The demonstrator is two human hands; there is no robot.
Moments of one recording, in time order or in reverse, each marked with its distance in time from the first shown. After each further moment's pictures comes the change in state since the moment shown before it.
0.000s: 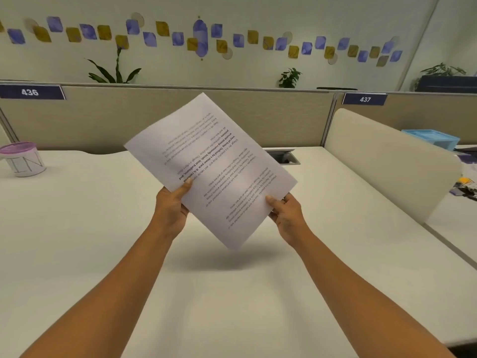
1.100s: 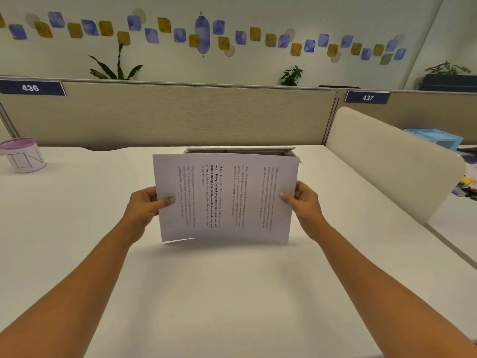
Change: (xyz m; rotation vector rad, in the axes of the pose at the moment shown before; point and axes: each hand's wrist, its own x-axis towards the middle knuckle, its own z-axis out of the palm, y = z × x) left_hand 0.012 0.019 -0.065 0.626 -0.024 -0.031; right_hand -0.001 -0.028 -0.027 -0.363 0.000 -0.138
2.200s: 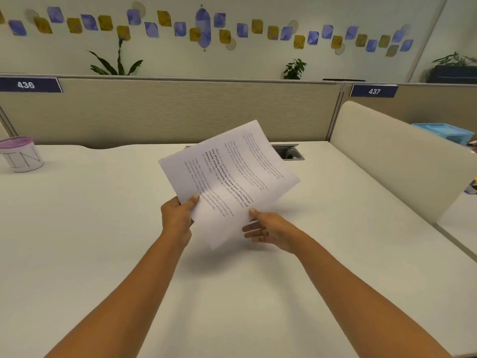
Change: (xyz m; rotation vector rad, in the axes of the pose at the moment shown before) left_hand -0.009 -0.007 0.087 -0.401 0.279 -0.165; right_hand -0.002 0.028 0.048 -0.047 -0.341 0.571
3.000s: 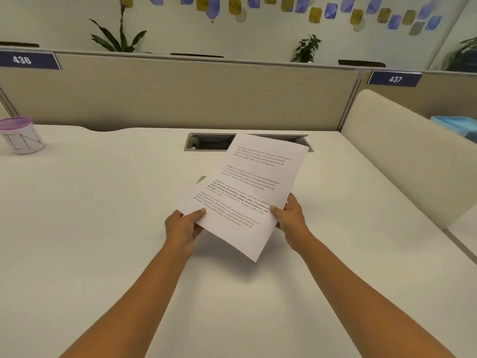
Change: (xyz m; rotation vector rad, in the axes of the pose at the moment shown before) left_hand -0.004 -0.020 -0.013 -0.071 0.110 -0.245; right_hand 0.011 0.002 -0.014 0.124 0.342 -0.254
